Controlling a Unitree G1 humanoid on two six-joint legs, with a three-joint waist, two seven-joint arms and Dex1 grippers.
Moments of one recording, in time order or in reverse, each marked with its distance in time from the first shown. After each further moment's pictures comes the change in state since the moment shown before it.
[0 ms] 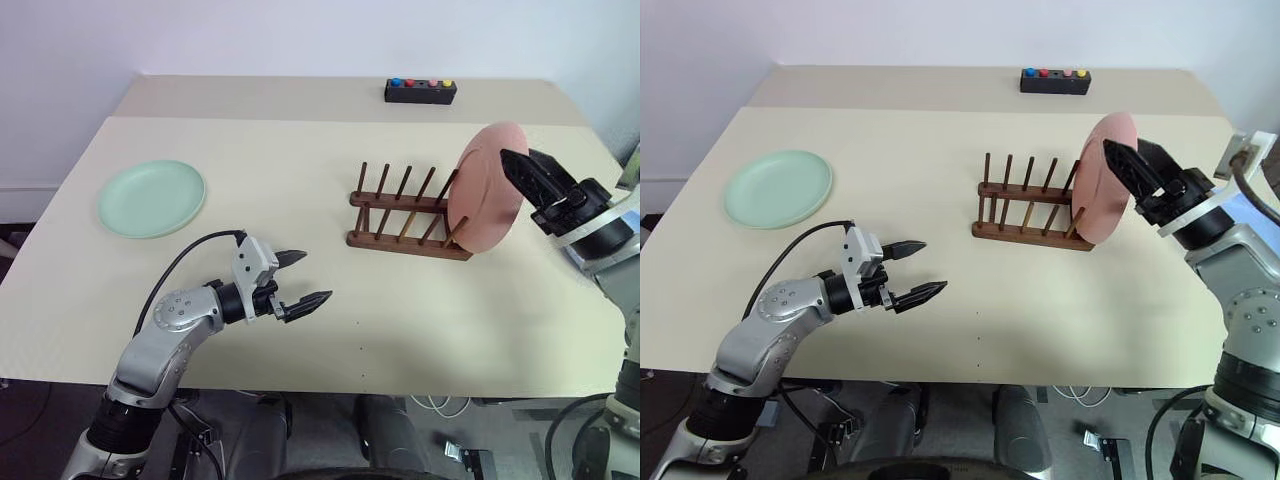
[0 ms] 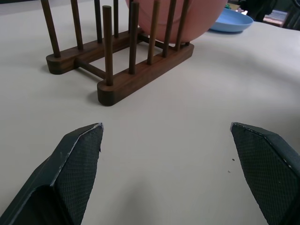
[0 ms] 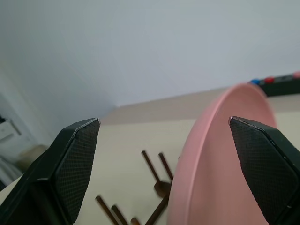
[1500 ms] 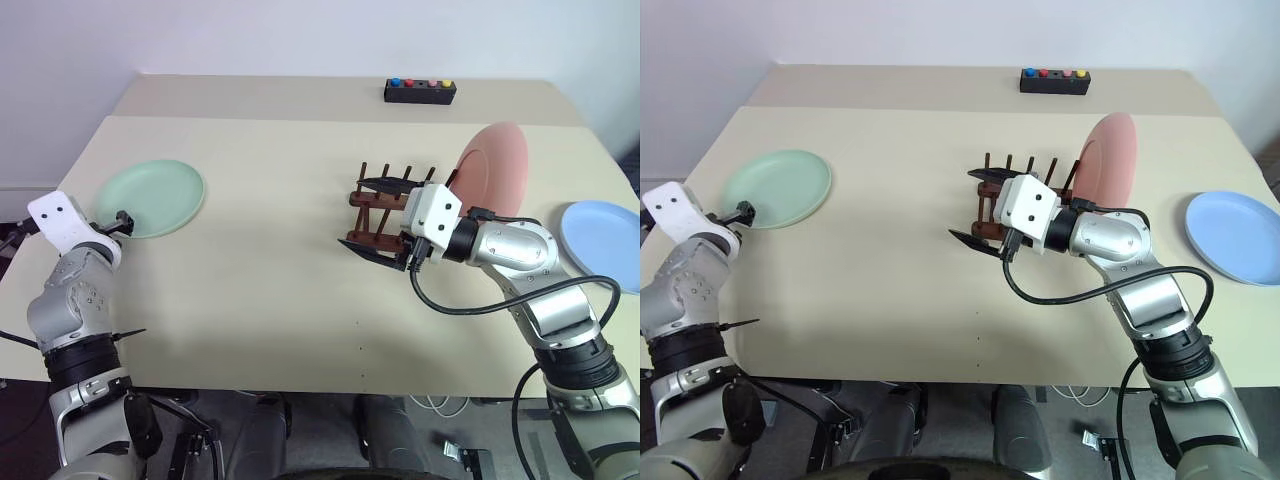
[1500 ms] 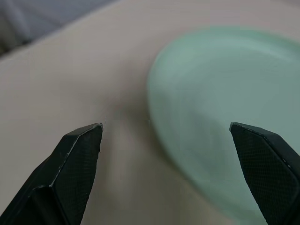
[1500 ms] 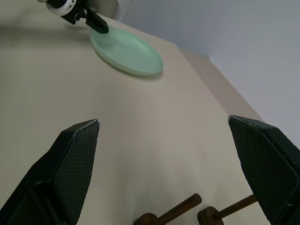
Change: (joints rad) left arm -0.350 -0.058 0.736 0.565 0.023 0.295 0.923; right arm -0.156 0.006 0.701 -0.126 -0.861 -0.465 0.319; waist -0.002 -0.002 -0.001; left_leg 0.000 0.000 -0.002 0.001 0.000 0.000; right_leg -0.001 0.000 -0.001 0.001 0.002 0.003
